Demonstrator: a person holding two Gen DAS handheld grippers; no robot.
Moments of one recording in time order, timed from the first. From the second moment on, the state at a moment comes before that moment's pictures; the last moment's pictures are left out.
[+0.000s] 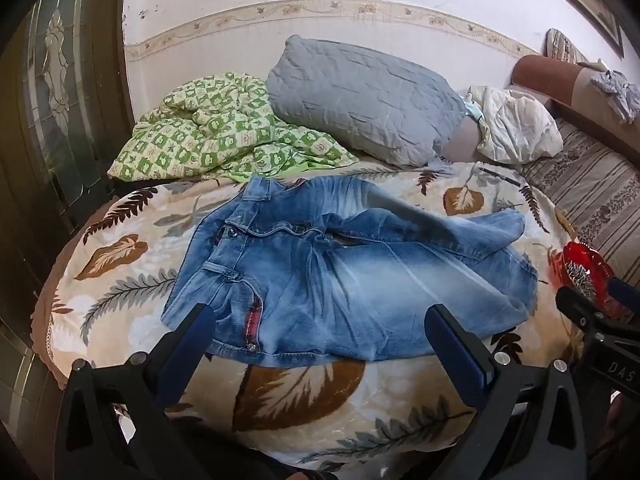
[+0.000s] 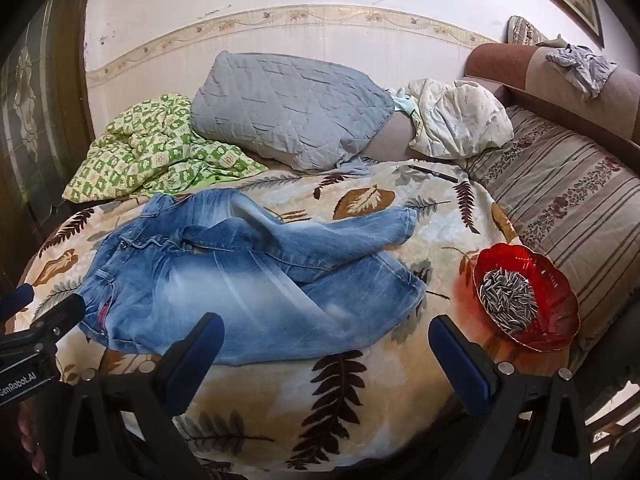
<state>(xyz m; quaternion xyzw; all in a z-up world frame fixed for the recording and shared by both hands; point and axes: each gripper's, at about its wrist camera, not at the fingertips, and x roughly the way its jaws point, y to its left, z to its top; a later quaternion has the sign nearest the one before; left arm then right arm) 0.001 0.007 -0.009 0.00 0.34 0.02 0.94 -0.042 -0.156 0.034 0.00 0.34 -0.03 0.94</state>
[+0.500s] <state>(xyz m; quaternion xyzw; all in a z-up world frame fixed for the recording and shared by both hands) 0.001 -0.001 -0.012 0.00 0.34 0.02 0.94 -0.043 -0.153 0.034 -0.01 0.34 -0.03 0.94</state>
